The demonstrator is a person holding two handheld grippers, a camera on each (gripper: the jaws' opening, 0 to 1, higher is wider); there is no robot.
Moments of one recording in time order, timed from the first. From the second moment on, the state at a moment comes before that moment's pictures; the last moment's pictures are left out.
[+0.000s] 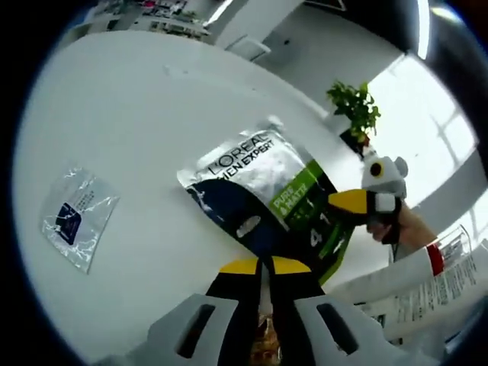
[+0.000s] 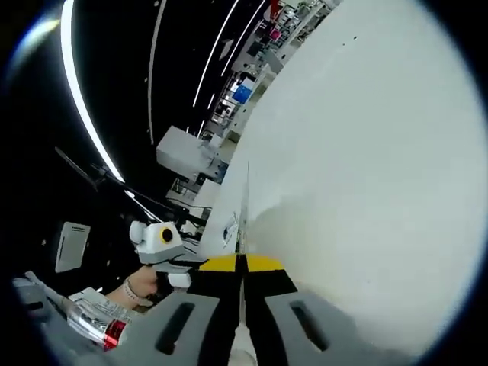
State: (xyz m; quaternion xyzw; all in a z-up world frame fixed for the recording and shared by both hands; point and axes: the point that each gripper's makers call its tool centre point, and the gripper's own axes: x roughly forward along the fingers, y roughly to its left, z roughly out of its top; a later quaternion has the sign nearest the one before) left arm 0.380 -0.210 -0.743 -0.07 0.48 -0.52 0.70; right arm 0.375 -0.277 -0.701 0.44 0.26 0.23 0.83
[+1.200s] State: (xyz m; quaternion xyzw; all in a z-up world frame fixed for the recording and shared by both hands) left arm 0.370 -0.210 -0.567 -0.27 0.26 -0.66 0.65; right arm 0.370 -0.242 -0.530 0.46 0.08 0.34 0.82
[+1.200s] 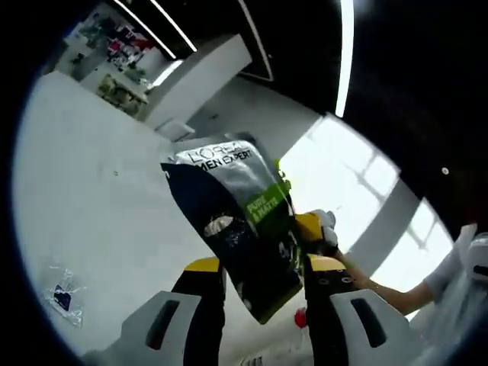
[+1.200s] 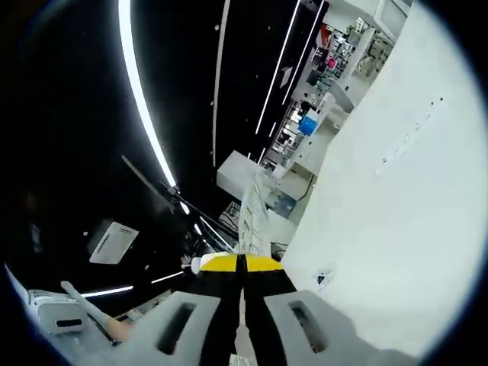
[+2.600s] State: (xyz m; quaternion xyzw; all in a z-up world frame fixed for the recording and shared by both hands) left arm 0.369 -0.131 -0.522 -0.19 0.26 -0.65 0.69; right arm 0.353 -0.177 -0.503 0.21 0.12 0.35 0.90
